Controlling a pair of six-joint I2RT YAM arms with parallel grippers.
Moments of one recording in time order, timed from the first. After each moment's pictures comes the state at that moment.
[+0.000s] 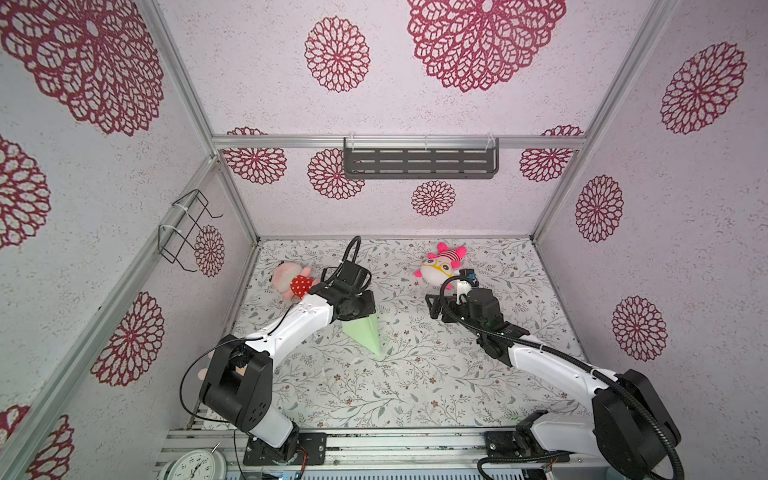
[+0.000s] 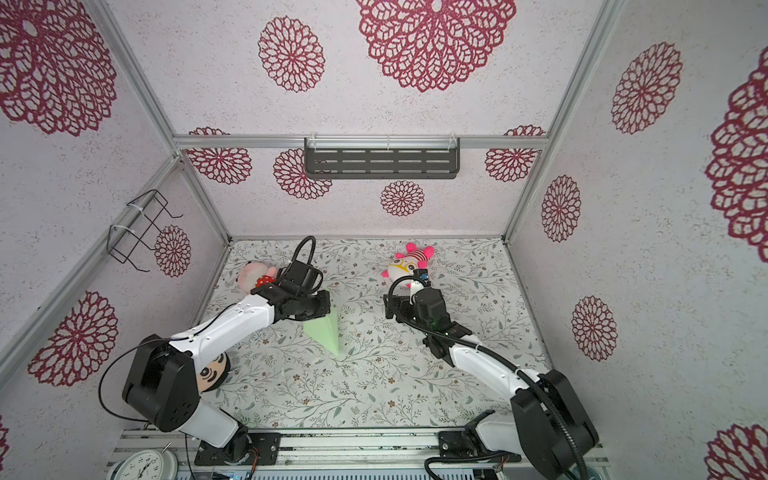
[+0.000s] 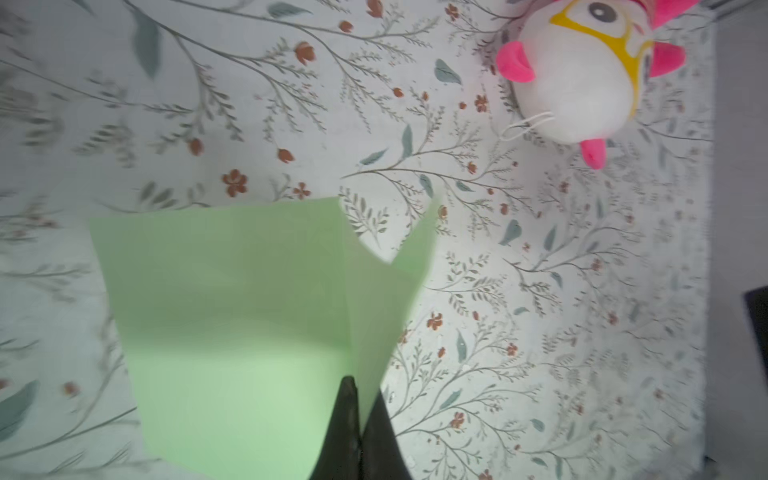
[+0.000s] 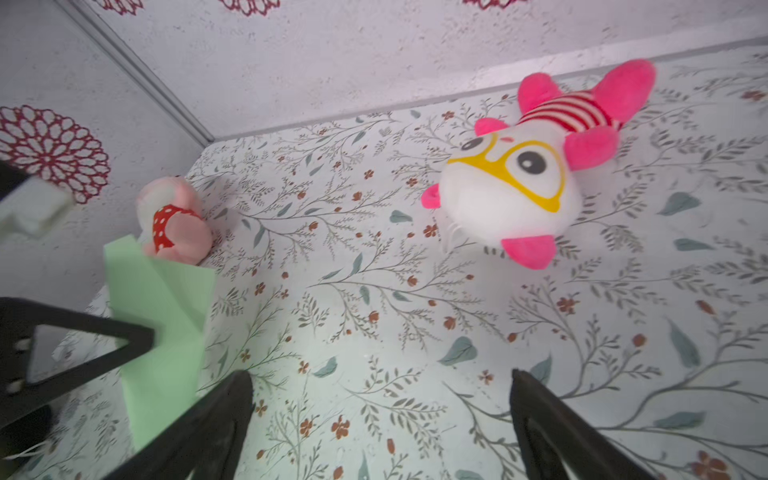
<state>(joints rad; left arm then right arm) -0.53 1.58 1.21 -0.68 -0.04 -0.63 0.54 1.27 0.68 0.16 0.05 0.43</state>
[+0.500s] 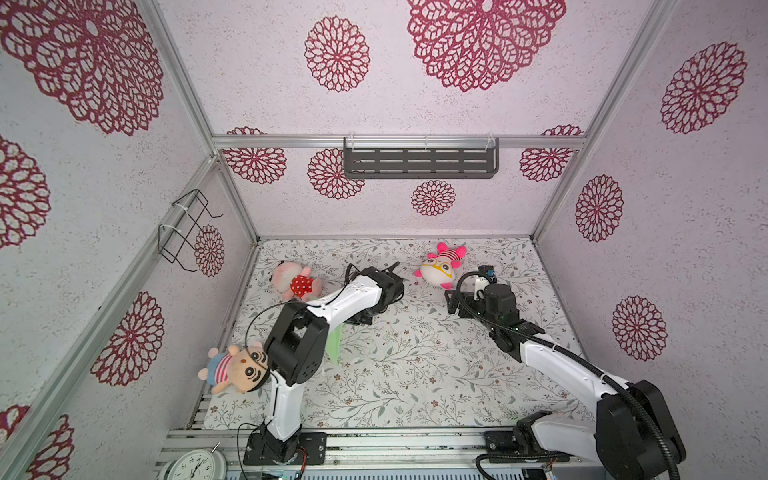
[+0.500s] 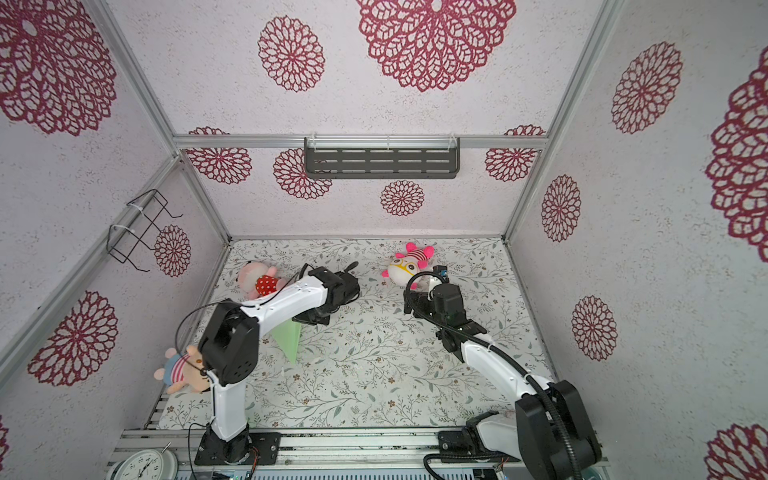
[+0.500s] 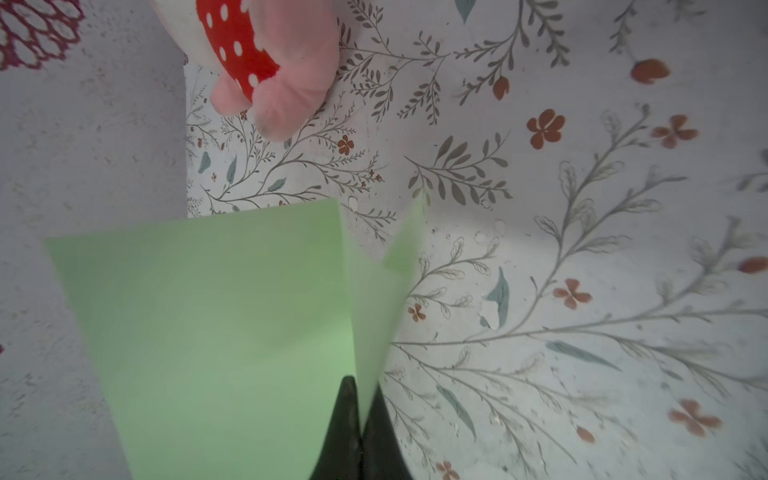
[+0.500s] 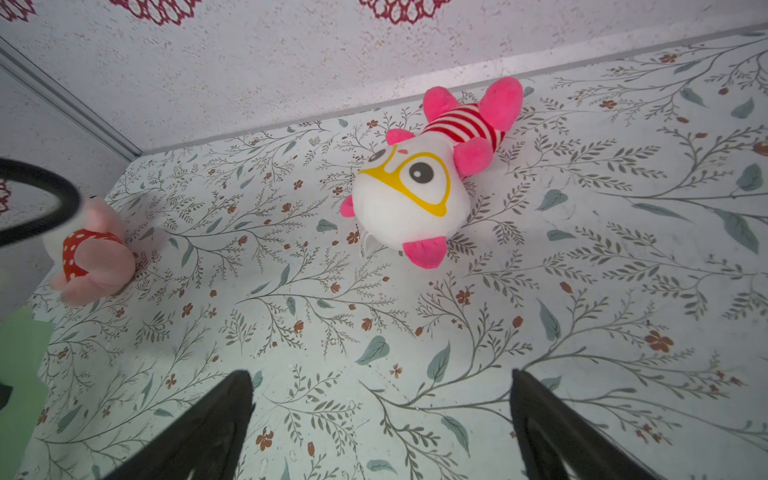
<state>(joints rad) -0.68 2.06 1.62 -1.40 -0.69 -0.80 0.39 1.23 0.68 0.06 0.04 0.38</state>
